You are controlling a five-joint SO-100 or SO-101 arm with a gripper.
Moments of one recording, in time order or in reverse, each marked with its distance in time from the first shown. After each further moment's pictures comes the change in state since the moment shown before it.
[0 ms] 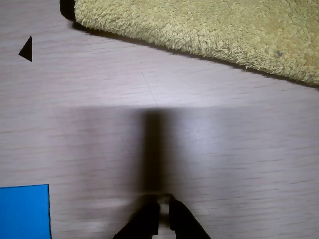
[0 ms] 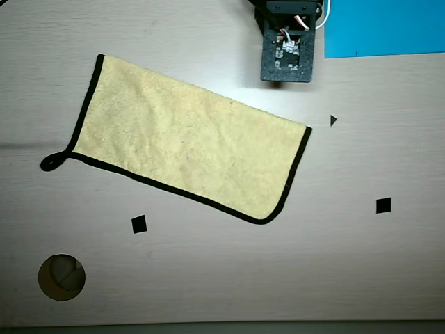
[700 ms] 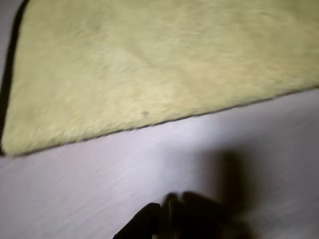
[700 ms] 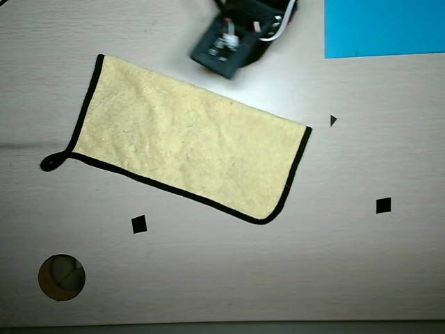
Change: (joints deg) arm 19.5 -7.4 -0.3 -17.0 14.5
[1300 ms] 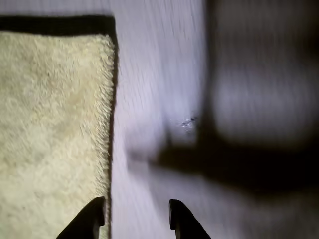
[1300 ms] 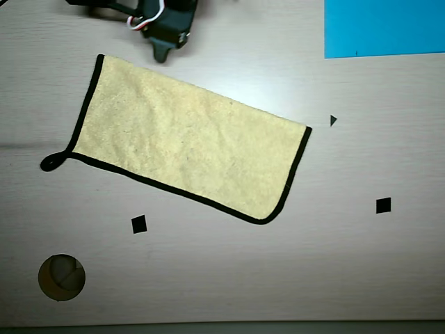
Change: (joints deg) arm 30.6 -67.0 -45.6 -8.5 38.1
